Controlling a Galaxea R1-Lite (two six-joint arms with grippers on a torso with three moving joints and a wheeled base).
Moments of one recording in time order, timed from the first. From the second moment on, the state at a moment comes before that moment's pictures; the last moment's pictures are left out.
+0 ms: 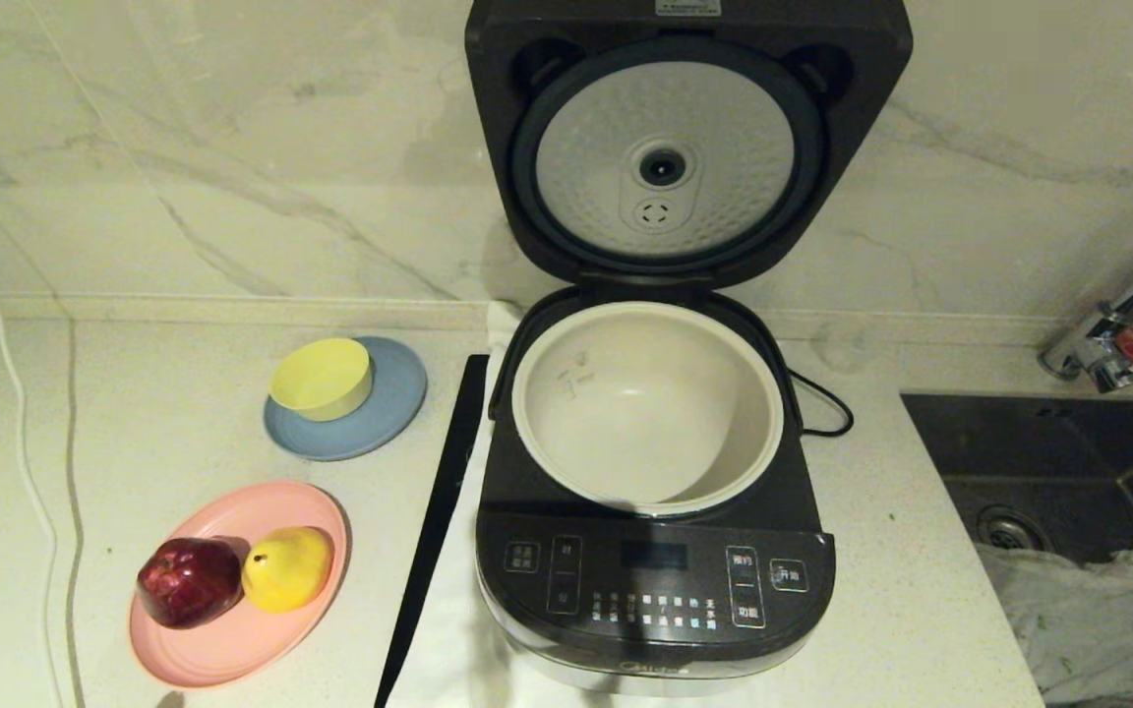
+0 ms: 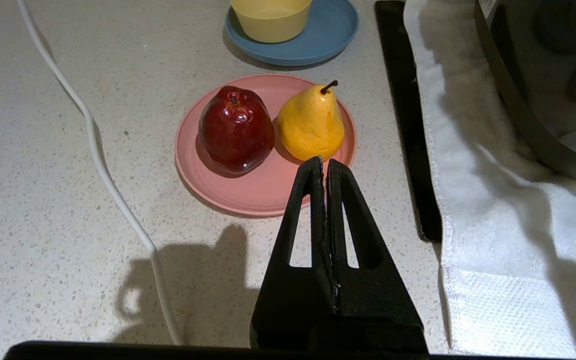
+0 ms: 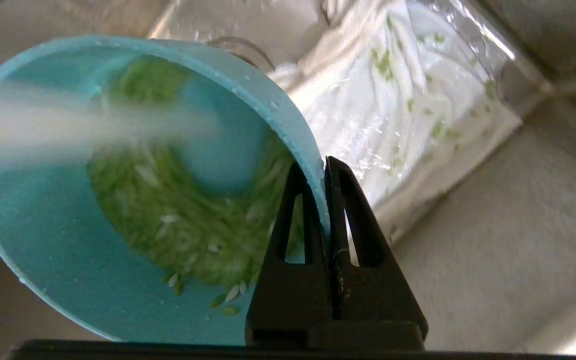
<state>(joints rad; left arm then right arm) -0.01 0.00 0.00 -0.01 -0.02 0.05 -0.83 2.12 -1.39 0.12 0.20 0.28</state>
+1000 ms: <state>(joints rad) -0.01 0.00 0.00 -0.01 -0.02 0.05 -0.80 2.13 -1.40 0.30 0.32 0.30</state>
